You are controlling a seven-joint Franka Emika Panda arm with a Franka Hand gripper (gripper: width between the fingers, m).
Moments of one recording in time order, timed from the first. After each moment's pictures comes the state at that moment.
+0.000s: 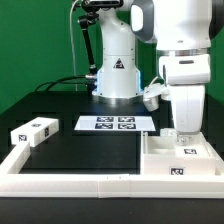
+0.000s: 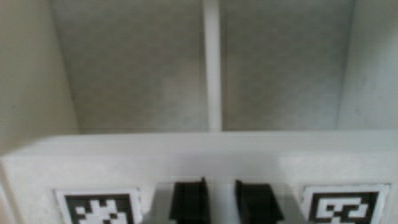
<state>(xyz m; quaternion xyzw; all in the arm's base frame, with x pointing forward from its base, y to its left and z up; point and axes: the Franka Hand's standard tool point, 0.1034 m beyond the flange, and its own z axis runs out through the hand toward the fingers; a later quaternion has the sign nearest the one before) 0.578 0.095 0.057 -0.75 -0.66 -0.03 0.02</state>
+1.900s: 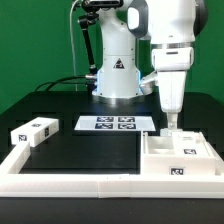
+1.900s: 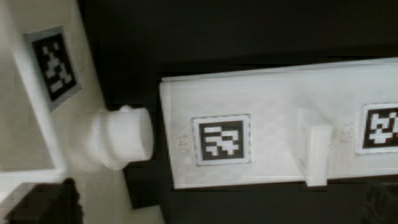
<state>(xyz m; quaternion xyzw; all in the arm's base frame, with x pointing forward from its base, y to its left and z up) 0.464 0.100 0.057 -0.77 -0.64 -0.04 0.01</state>
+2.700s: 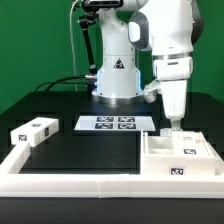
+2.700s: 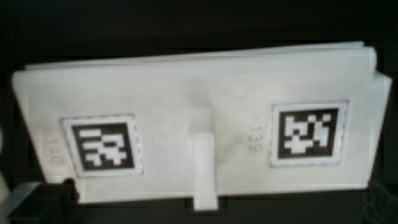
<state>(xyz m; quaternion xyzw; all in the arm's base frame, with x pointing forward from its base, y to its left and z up) 0.420 0.115 0.027 -0.77 -0.64 -0.05 0.03</state>
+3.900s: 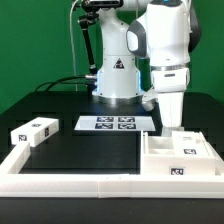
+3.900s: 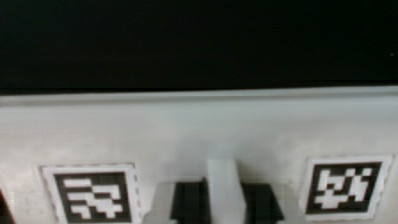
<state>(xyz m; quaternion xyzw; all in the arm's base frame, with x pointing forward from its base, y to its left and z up) 0.410 0.116 0.010 -0.77 -0.64 -0.04 0.04</state>
